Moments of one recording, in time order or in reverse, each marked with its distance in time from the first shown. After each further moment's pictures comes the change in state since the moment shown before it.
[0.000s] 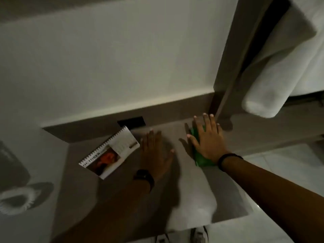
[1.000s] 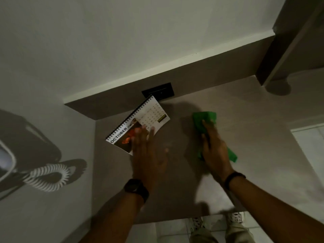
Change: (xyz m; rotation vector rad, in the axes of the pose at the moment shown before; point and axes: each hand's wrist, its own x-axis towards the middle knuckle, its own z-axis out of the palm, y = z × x) left_hand -0.091 -0.132 -0.033 0.085 0.115 -0.034; right_hand -0.067 -0.126 0.136 0.932 0.077 0.185
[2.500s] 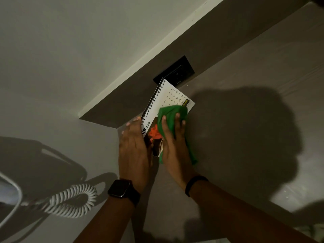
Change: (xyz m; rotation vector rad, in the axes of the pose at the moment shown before) left_hand 0.037 -0.092 -0.056 0.308 -0.117 0.071; right_hand -0.012 -0.067 0.242 0.107 0.036 -0.087
